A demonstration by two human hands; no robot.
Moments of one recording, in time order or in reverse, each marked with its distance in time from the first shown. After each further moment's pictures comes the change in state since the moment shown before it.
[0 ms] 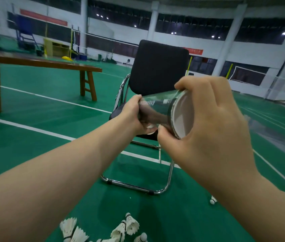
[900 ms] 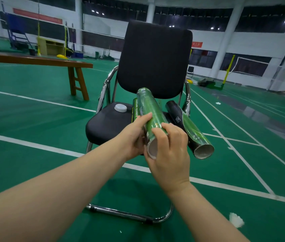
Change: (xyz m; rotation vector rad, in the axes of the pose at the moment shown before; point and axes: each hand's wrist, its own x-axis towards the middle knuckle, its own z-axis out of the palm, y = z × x) left_hand 0.187 -0.061 -0.008 0.098 -0.201 -0.155; right_hand -0.030 0.168 0.283 -0.007 0.208 -0.007
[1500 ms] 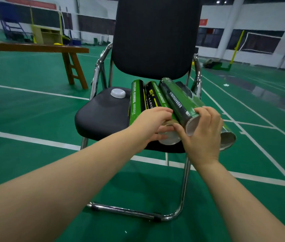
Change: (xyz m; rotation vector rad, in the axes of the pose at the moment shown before) left_hand 0.061 -0.017 0.013 0.434 0.092 0.129; right_hand -0.029 0.114 0.066 -0.064 -0.104 0.337
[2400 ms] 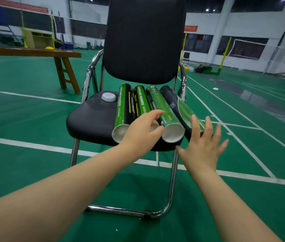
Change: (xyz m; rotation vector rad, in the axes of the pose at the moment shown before) left_hand -0.024 -0.019 0.012 0.725 0.104 0.497; right_hand -0.018 0.016 -0.043 -0.397 -0.497 0.307
